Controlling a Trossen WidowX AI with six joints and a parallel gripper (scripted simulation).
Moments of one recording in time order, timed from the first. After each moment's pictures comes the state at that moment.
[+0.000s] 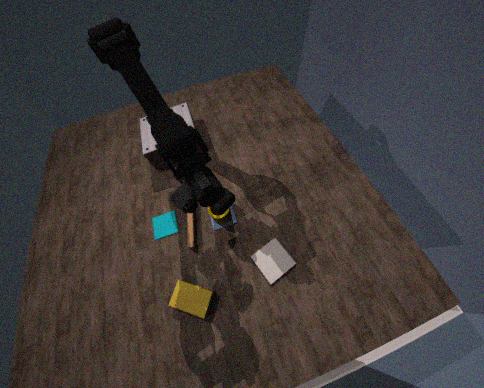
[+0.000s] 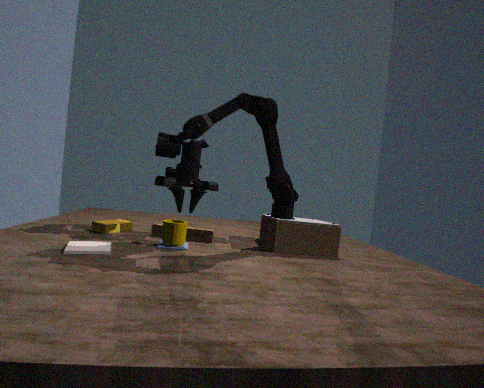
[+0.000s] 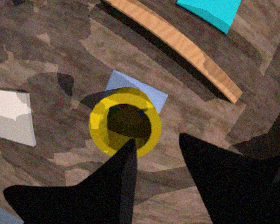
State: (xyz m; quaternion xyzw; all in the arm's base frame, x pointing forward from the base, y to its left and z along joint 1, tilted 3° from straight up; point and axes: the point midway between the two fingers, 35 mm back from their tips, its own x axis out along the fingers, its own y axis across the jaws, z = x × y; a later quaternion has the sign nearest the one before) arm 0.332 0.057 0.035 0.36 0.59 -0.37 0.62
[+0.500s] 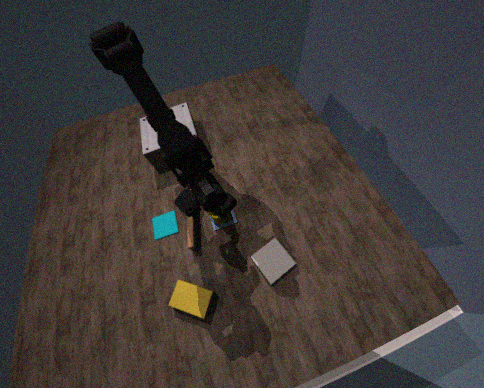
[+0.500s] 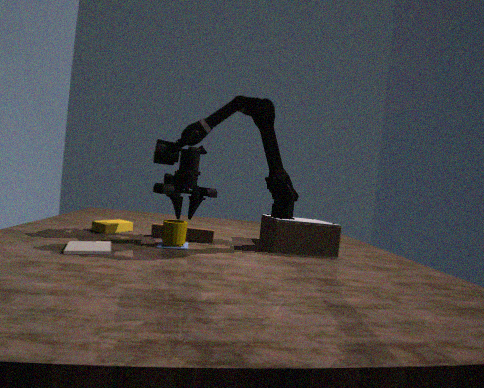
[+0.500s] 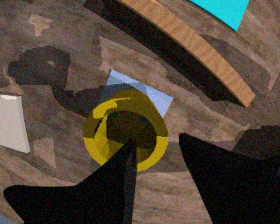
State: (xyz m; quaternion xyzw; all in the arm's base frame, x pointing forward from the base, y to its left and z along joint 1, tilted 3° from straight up) arm 0.335 0.057 0.015 0.36 0.59 -0.37 0.62
